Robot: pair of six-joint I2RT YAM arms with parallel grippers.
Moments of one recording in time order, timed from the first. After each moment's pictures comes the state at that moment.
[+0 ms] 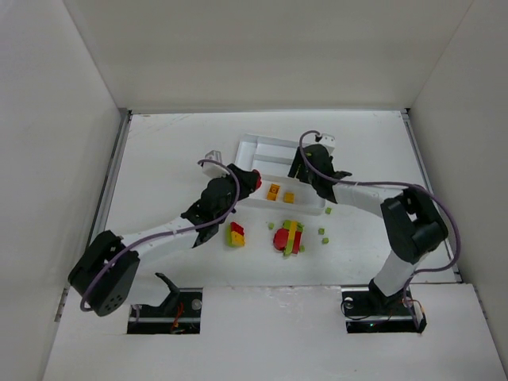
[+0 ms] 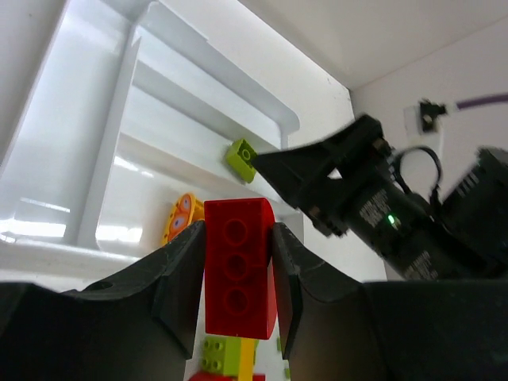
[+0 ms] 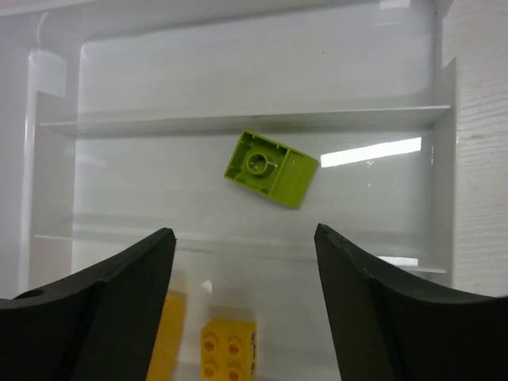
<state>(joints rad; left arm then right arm) -0.73 1.26 0.55 0.51 -0.35 -0.91 0.51 1.74 1.03 0.07 0.36 0.61</state>
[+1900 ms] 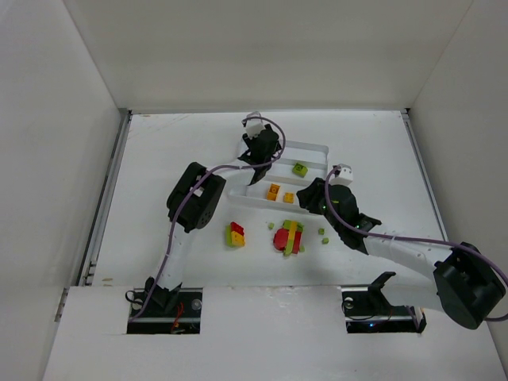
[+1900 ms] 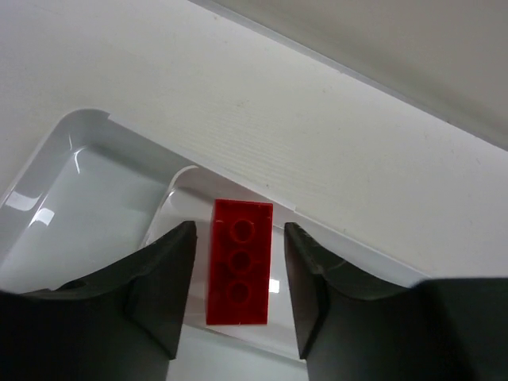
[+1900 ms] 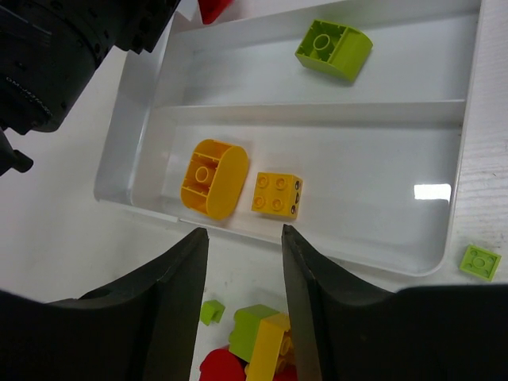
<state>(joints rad) -0.63 2.25 1.55 0.34 -0.57 -0.68 0.66 1.18 0.50 0.30 0.31 0.72</state>
